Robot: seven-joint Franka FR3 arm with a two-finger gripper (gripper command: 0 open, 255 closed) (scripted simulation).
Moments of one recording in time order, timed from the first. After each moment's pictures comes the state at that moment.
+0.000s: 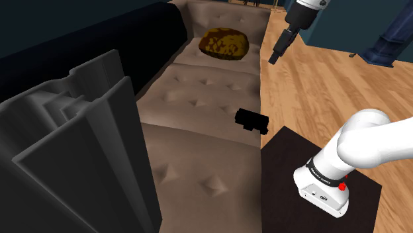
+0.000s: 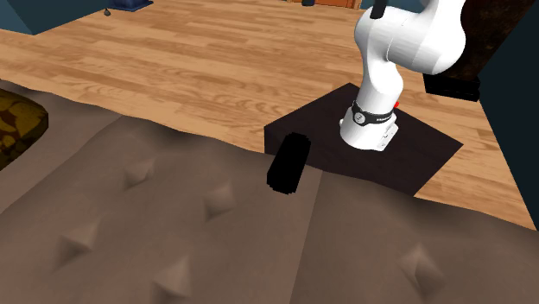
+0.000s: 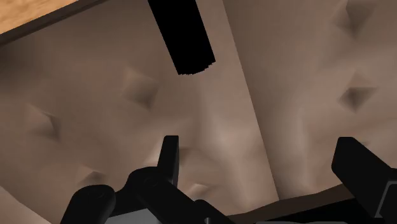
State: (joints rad) arm -0.01 -0.77 0.07 -2.30 0.12 1.68 -0.15
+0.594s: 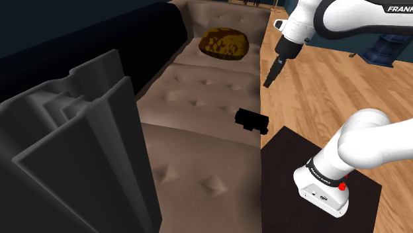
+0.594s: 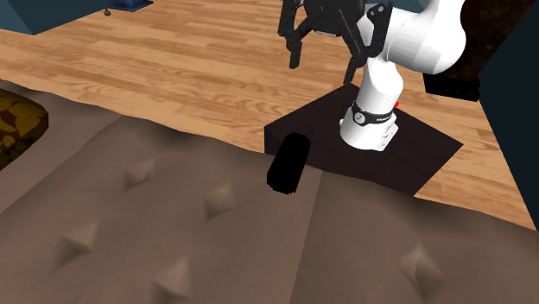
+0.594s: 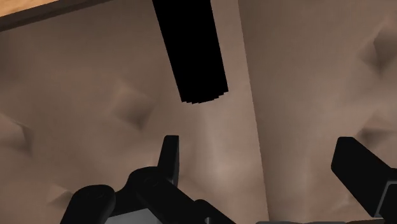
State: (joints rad) arm 0.02 -0.80 0.03 -2.55 0.10 1.88 -0.29
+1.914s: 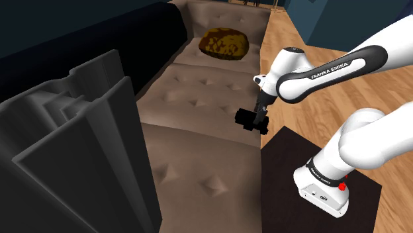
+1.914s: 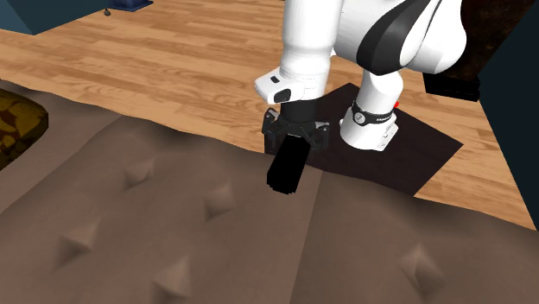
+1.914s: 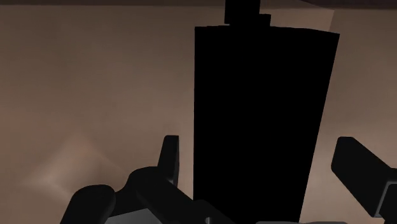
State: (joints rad) arm 0.06 -0.48 -0.08 -2.92 0.05 2.53 -0.62
